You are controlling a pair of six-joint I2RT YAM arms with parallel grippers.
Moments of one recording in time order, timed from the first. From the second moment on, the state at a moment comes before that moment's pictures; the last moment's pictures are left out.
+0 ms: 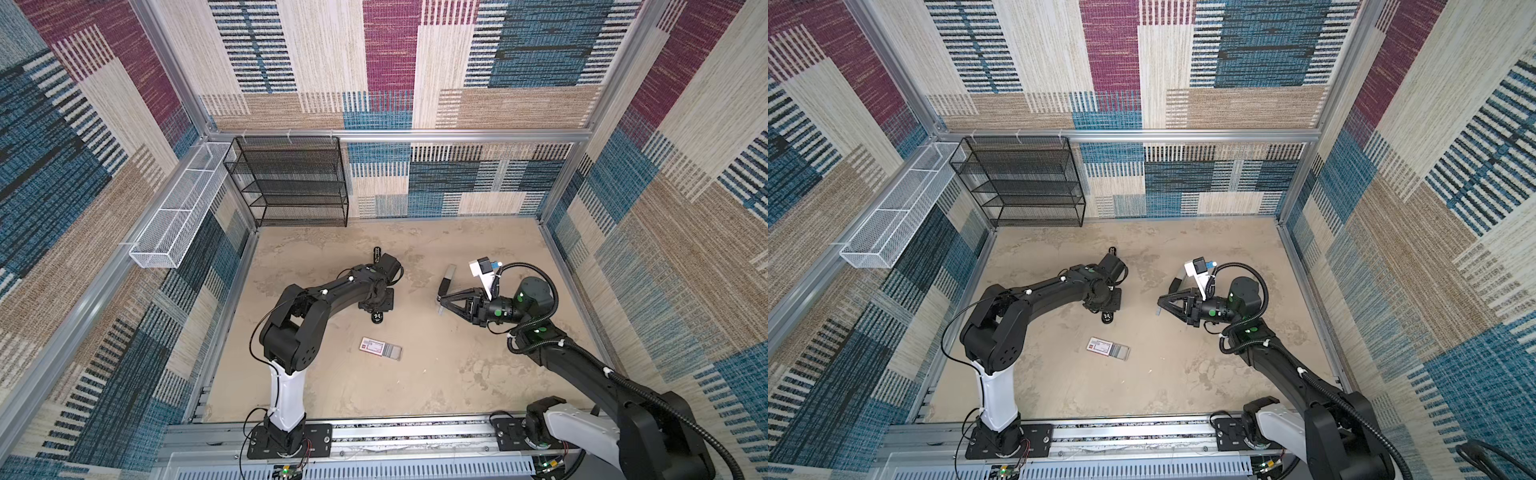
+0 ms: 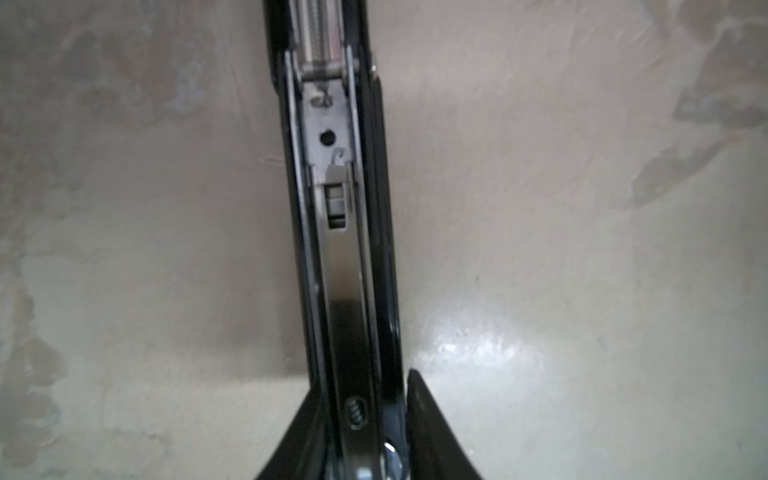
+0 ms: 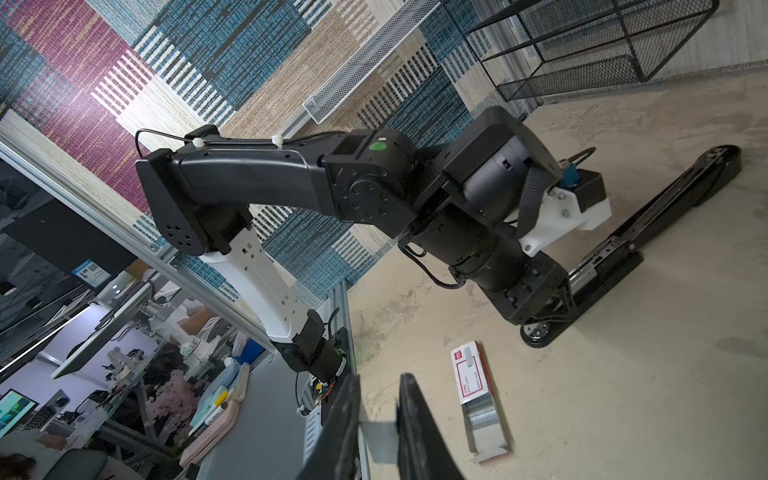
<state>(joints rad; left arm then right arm) -0.61 1.98 1.37 -0.68 -0.12 -0.50 0.28 1.10 0.50 0.57 -1.09 0.67</state>
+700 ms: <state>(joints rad) -0.78 2.04 1.47 -0.66 0.16 -0.60 0.24 1.10 0.49 0.56 -1.06 0.64</state>
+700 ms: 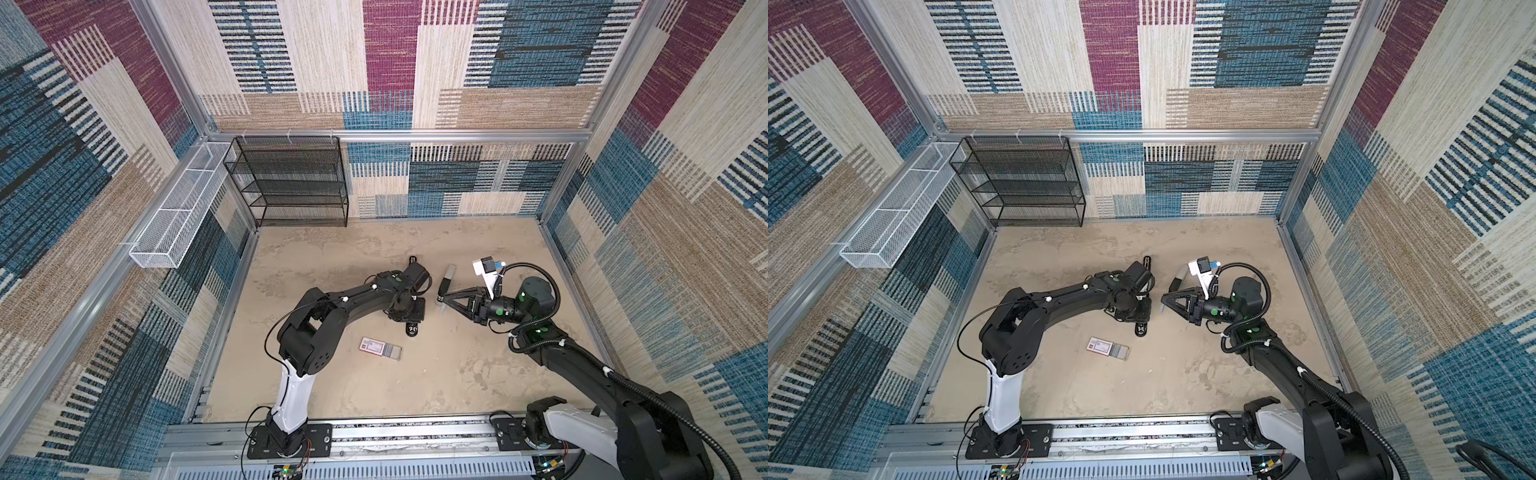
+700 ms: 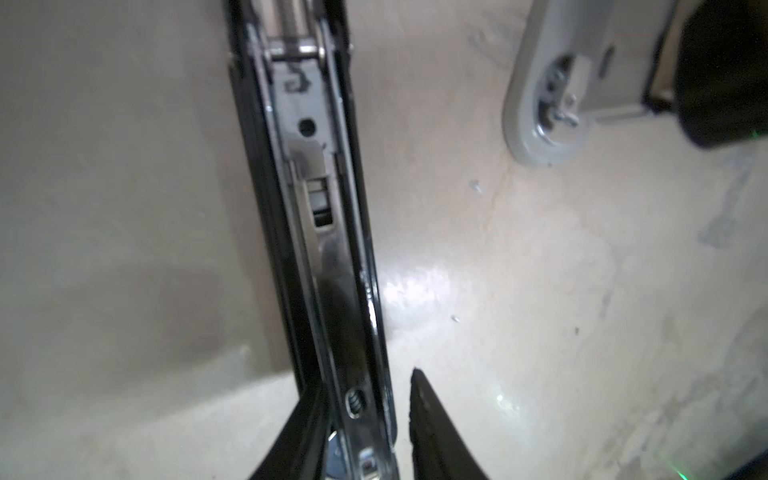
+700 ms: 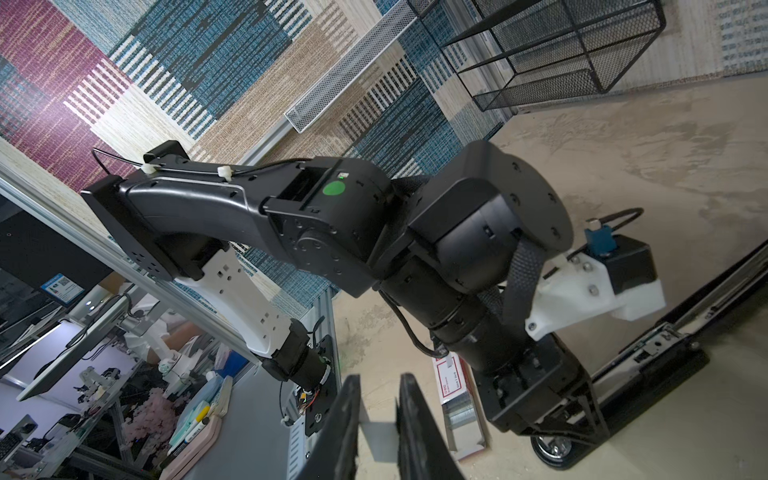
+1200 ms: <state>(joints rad) -0.78 1.96 1.33 -0.50 0.37 -0.65 0.20 1.05 0.54 0.44 -0.95 0.61</state>
